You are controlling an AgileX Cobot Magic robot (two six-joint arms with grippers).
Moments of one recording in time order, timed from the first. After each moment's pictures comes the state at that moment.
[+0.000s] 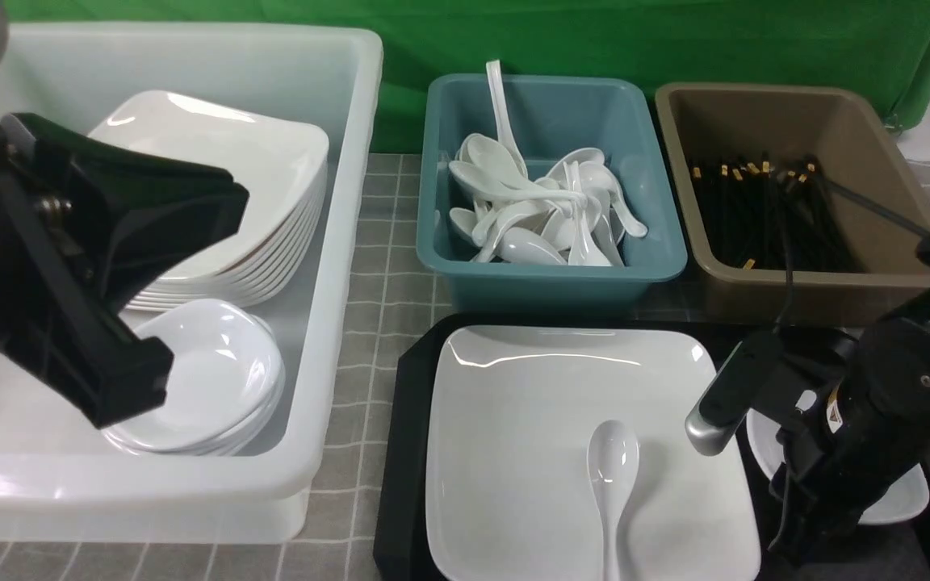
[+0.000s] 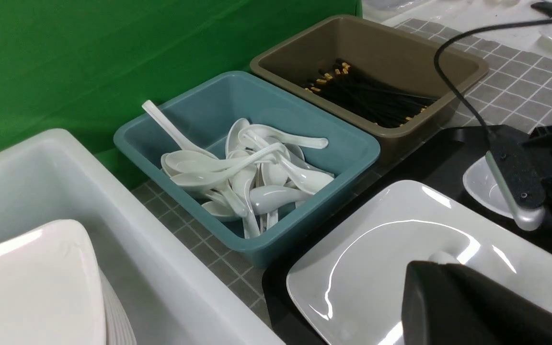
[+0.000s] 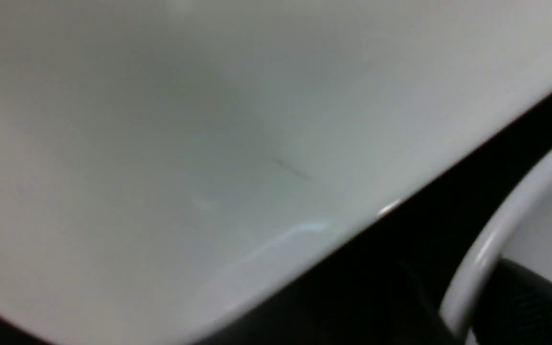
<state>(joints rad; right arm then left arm) 0.41 1.59 -0.84 -0.16 0.59 -0.35 -0.53 0.80 -0.93 -0.22 0.58 0.40</state>
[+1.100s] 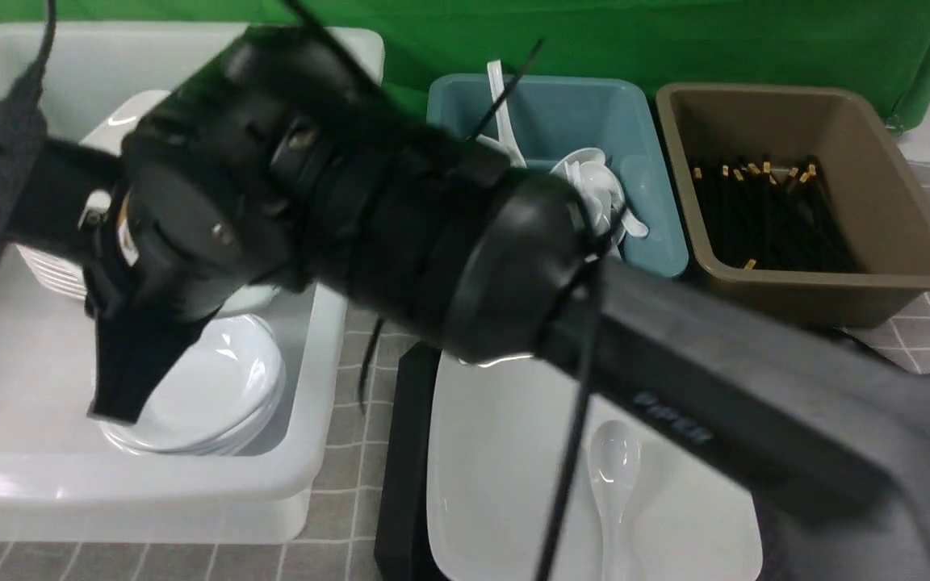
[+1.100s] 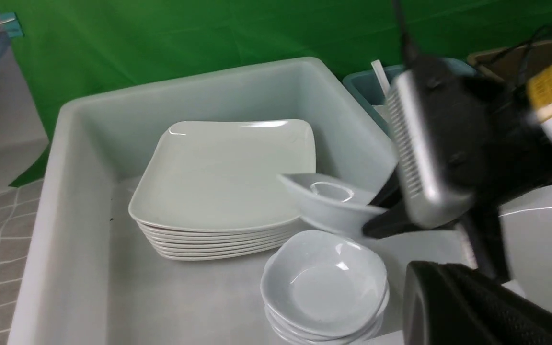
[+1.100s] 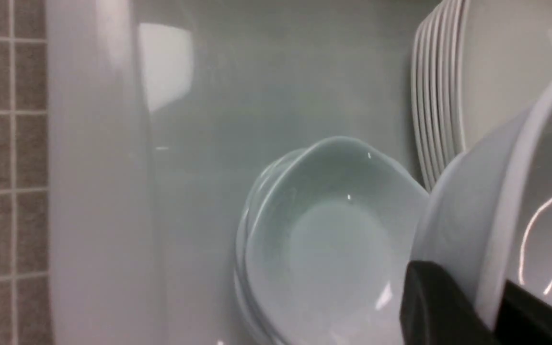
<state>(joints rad) 1.08 2.26 -2.32 -0.12 0.82 -0.40 -0.53 0.25 -0.93 0.33 1.06 -0.16</state>
